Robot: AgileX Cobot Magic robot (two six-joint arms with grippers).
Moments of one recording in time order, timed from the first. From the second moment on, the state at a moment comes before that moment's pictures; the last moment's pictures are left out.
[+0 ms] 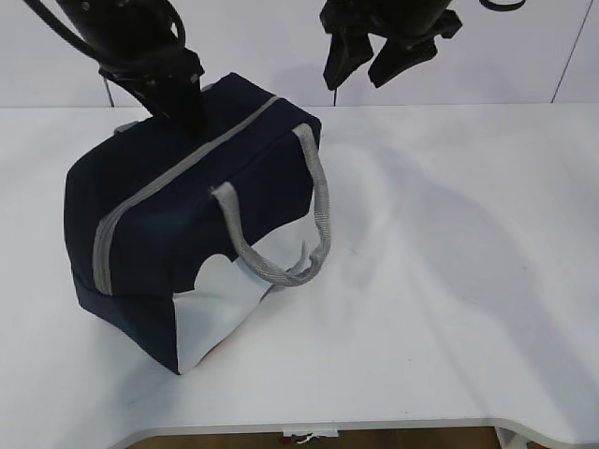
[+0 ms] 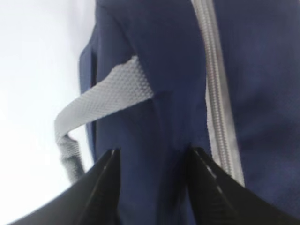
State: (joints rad) left arm -0.44 1.90 -1.84 -0.21 1.24 0.36; right arm 0.30 2.10 -2.17 0.26 1.24 -0.11
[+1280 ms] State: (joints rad) left arm -0.44 1.02 -1.40 -0.13 1.26 0.26; right arm 0.30 1.27 -1.43 0.13 1.25 -0.10
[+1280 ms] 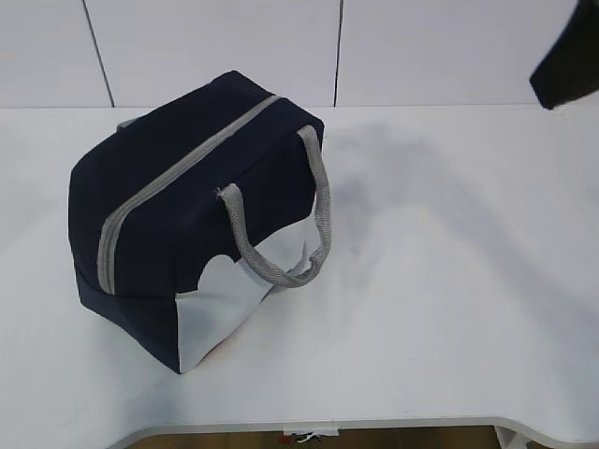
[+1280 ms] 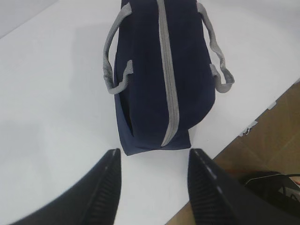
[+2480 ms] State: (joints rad) left arm -0.44 0.09 -0.67 -0.24 1.19 0.26; right arm 0.30 0.22 -0.73 0.14 1.25 -0.14
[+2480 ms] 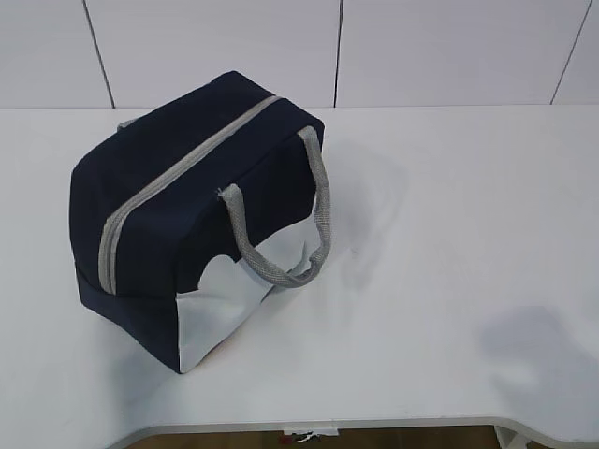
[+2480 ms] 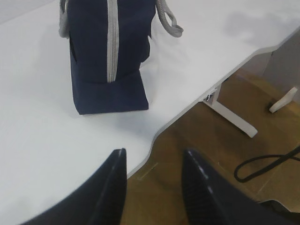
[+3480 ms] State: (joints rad) left arm -0.44 0.01 -0.53 0.01 1.11 -0.03; right arm 0.30 -0.02 -0.49 0.05 1.14 -0.06
